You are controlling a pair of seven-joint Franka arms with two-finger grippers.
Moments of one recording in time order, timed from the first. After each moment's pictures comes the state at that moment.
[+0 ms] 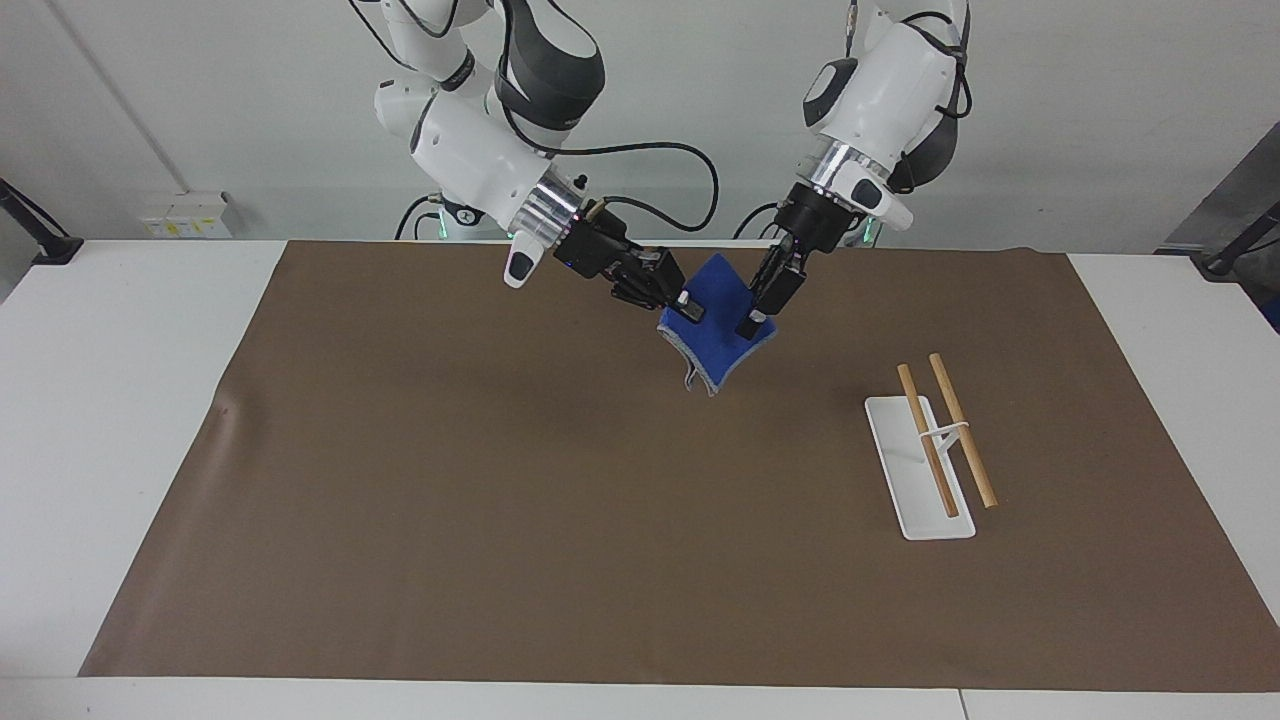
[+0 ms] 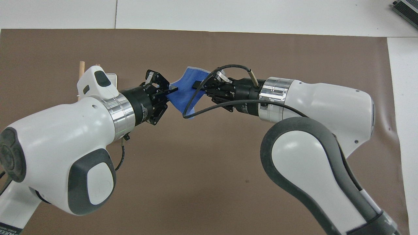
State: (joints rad) left arm -0.25 -0.09 -0.26 -2.02 -0.49 2.57 -1.33; right arm 0.12 0.09 0.36 -1.84 1.09 2.47 0.39
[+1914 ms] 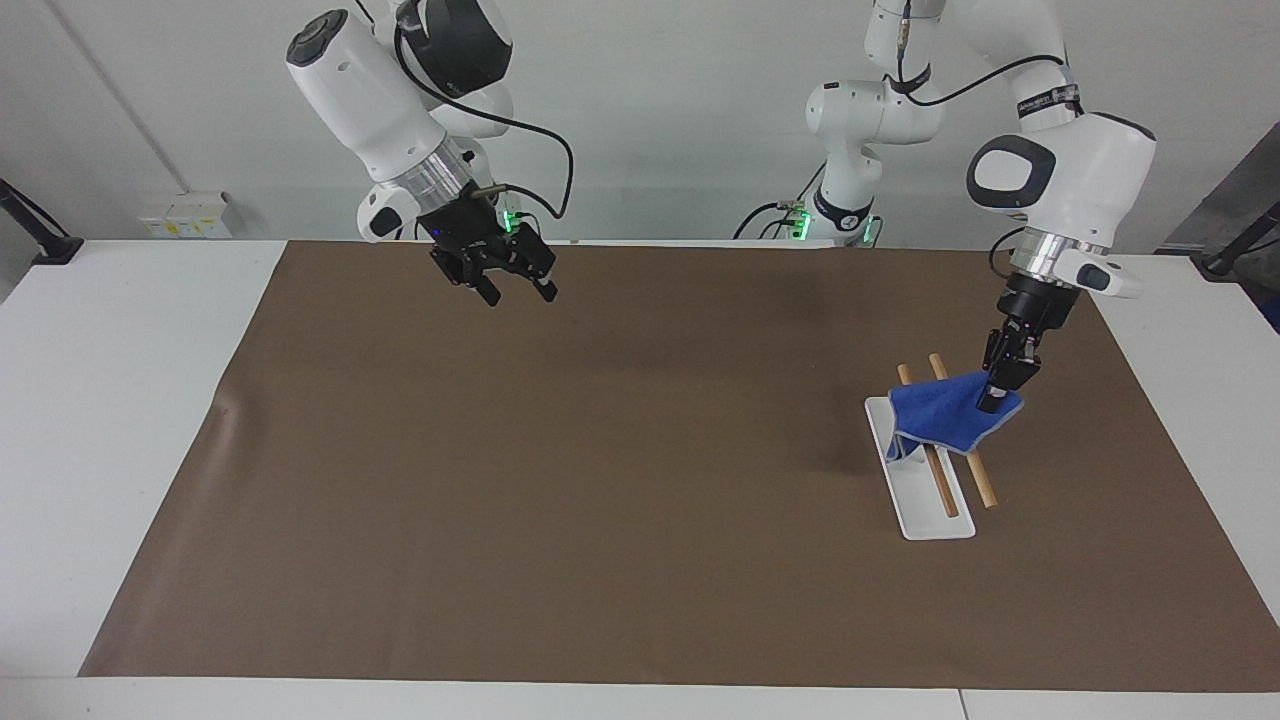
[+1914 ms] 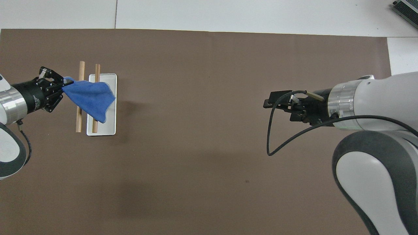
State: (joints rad) left arm -0.16 -0.07 0.14 -2.17 -0.49 2.67 -0.81; right arm -0.16 -0.09 0.35 -1.88 0.38 1.96 0.39
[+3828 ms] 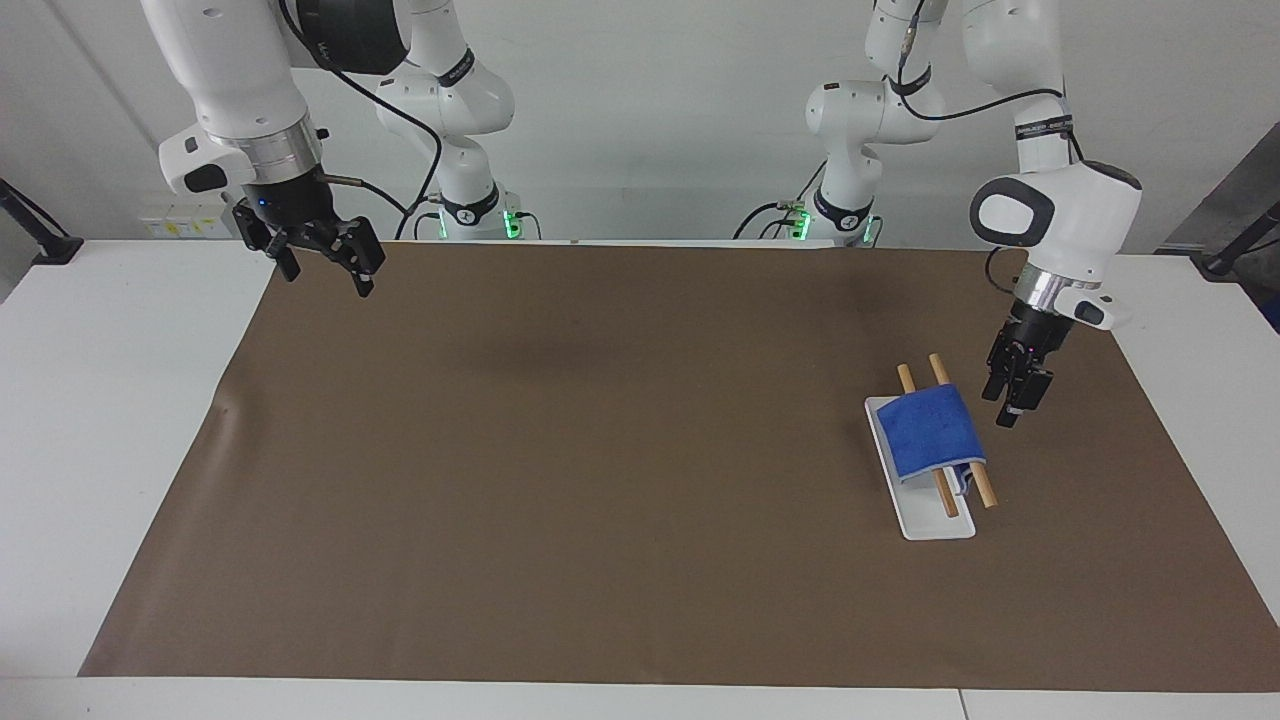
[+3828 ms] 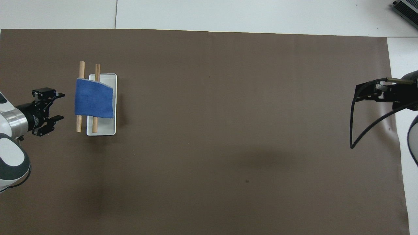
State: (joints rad) left arm -0.14 -0.03 0.24 -2.29 -0.46 2.60 -0.70; right arm 0.06 -0.01 -0.04 -1.59 -0.06 1.64 0.25
